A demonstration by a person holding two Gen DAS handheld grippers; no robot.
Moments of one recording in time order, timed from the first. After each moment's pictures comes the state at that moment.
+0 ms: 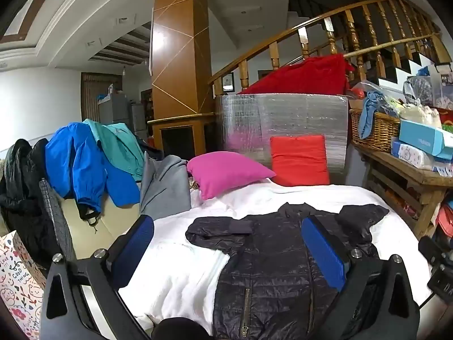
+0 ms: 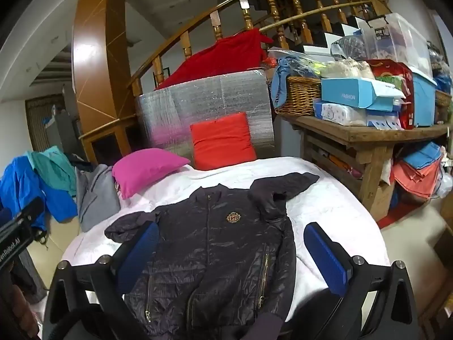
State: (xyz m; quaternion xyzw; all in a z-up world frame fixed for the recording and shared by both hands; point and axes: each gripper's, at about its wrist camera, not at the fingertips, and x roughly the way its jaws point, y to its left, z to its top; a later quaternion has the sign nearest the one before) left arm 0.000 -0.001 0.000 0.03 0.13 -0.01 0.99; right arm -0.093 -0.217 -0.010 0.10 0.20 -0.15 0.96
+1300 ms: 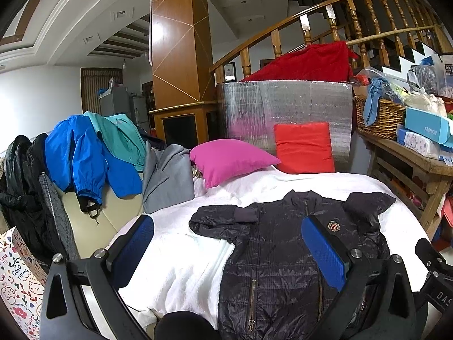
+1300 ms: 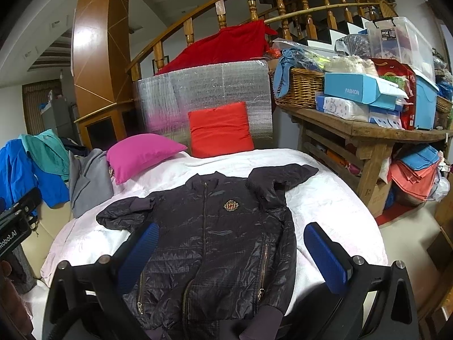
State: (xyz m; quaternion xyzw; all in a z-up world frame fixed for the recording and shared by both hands) left arm 0.013 0.000 -0.018 0.04 0.17 0.01 0.98; right arm -0.072 -0.199 -0.035 0.11 0.23 -0.15 0.95
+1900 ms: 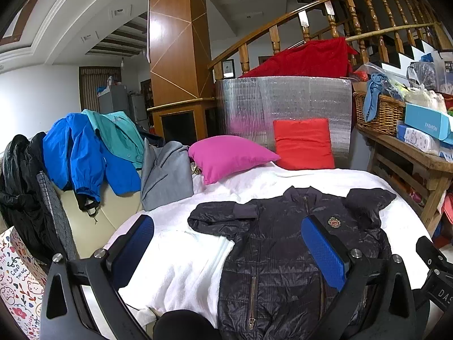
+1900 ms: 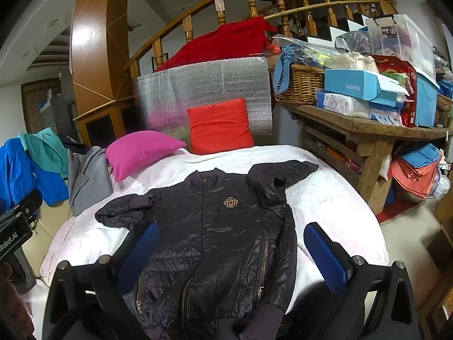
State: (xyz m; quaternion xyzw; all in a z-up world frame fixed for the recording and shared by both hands) left arm 0.019 0.000 -0.026 0.04 0.18 0.00 0.98; right arm -0.071 -0.201 -0.040 0.12 0.24 -0.15 0.95
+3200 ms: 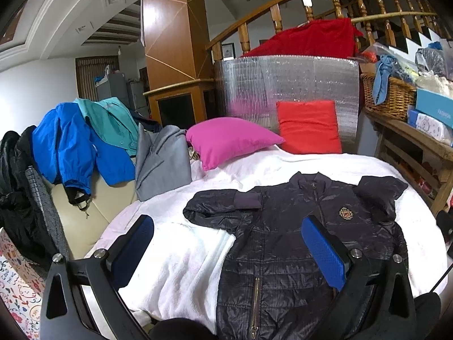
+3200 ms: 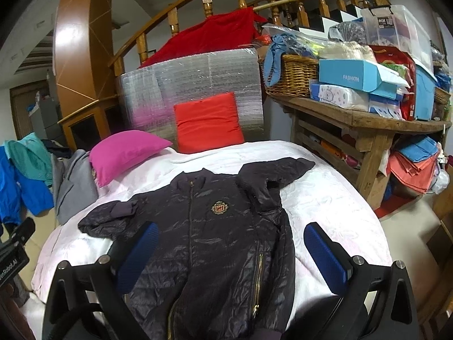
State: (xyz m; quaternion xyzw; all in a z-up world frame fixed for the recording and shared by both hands) left arm 0.086 -0.010 -0.057 0.05 0.23 0.01 0.97; right arm -0.008 -0.237 -0.056 0.13 0.25 -0.18 0.94
